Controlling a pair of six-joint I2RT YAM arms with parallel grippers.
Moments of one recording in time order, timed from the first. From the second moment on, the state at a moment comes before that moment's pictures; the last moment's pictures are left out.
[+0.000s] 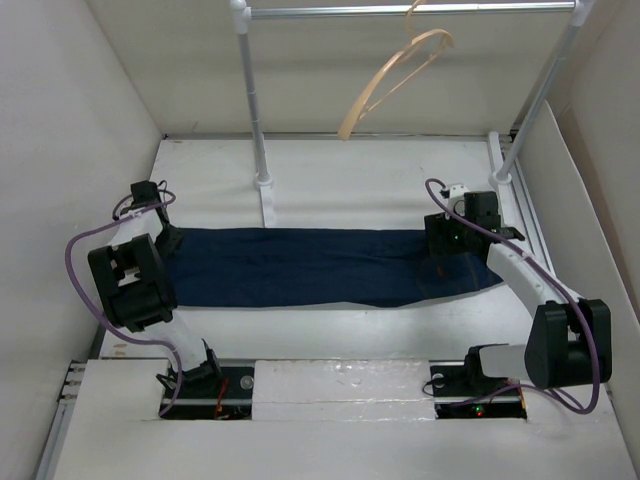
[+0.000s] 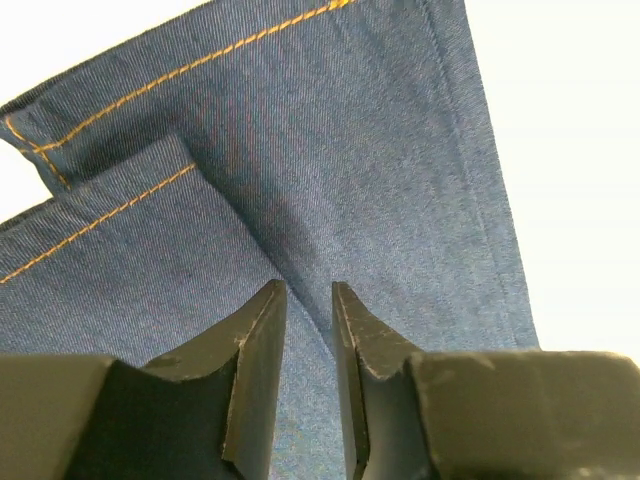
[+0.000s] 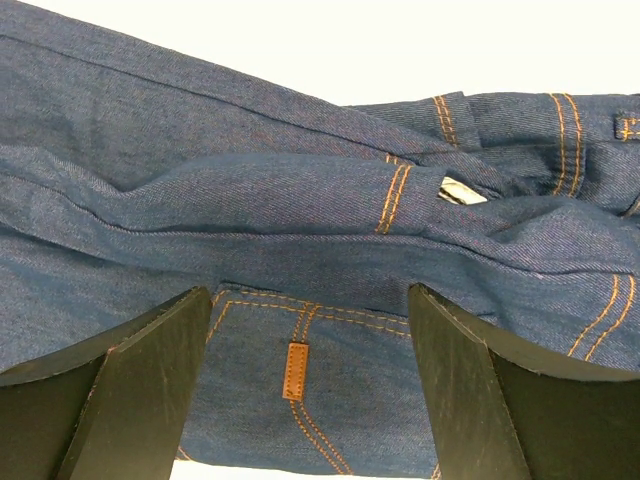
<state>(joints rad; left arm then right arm) 0.34 1.70 1.10 -0.58 -0.21 -0.75 0.08 1.30 0.82 -0.37 -0.16 -0.10</state>
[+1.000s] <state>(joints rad) 0.34 1.76 1.10 -0.59 -0.27 -0.74 0.08 1.28 0.82 -0.37 -0.18 -0.10</state>
